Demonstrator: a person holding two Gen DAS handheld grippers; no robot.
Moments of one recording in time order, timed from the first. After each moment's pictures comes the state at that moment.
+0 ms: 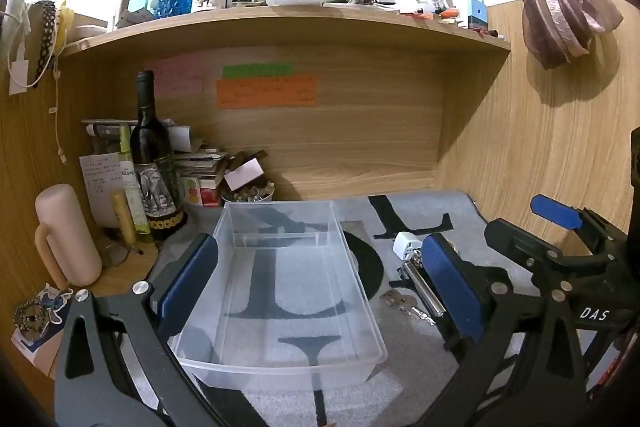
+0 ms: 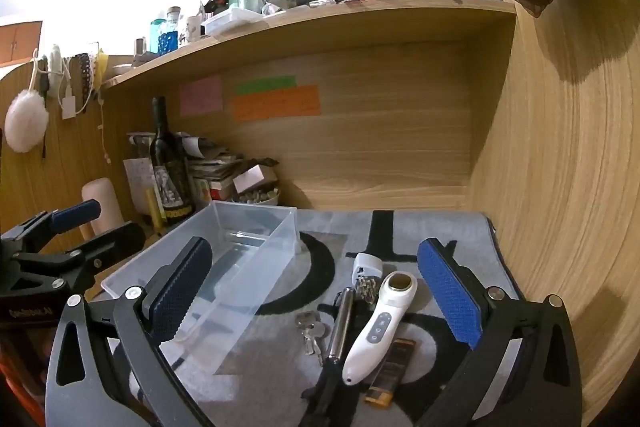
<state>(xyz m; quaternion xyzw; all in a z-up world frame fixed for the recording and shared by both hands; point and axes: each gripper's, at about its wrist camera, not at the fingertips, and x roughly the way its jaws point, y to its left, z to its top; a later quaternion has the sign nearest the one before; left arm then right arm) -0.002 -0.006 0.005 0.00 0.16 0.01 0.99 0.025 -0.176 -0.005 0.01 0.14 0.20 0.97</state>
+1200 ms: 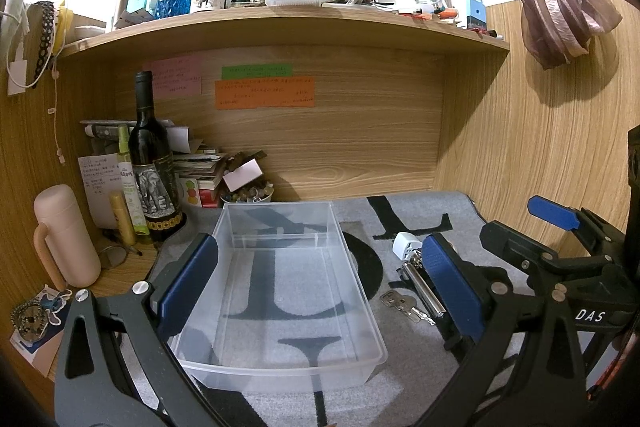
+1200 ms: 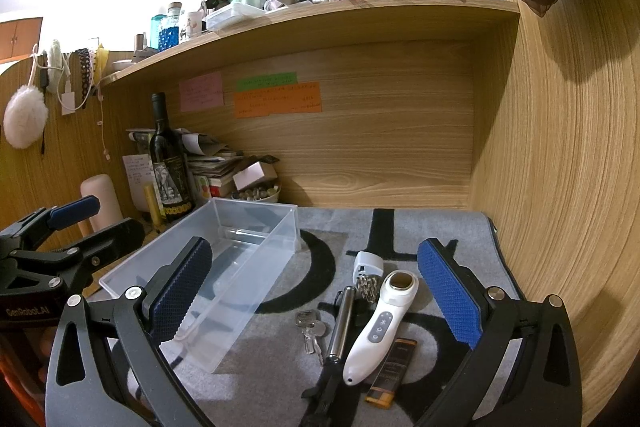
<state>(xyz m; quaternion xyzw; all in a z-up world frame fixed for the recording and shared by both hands) -0.003 -0.004 0.003 -0.01 0.16 0.00 0.99 0.028 -0.175 -0.005 0.00 0.15 0.20 0.97</state>
